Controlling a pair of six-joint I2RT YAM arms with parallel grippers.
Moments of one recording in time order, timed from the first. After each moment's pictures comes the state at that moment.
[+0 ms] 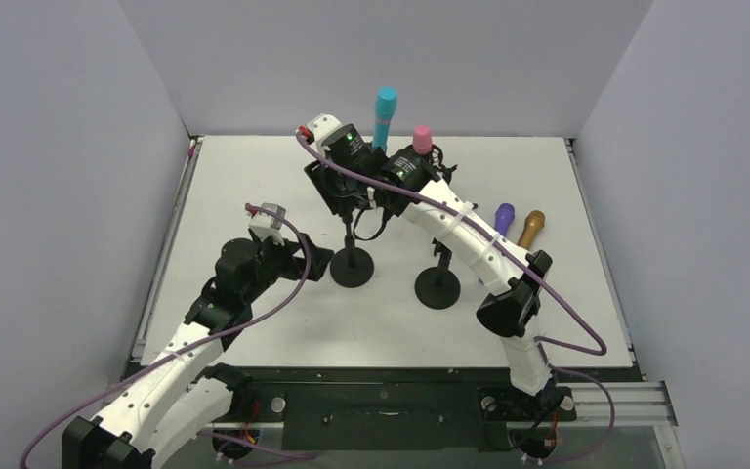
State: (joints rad) left arm -0.43 0.80 0.54 0.00 0.13 -0.41; right arm 0.92 2.04 2.36 -1.02 0.22 0.04
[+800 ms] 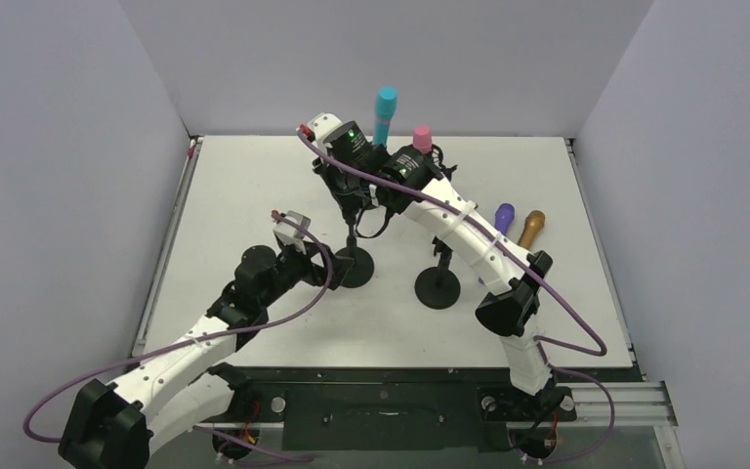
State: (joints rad) left arm -0.55 0.91 0.46 0.26 0.14 -0.35; right arm 0.91 2.04 2.40 -1.06 0.18 0.04
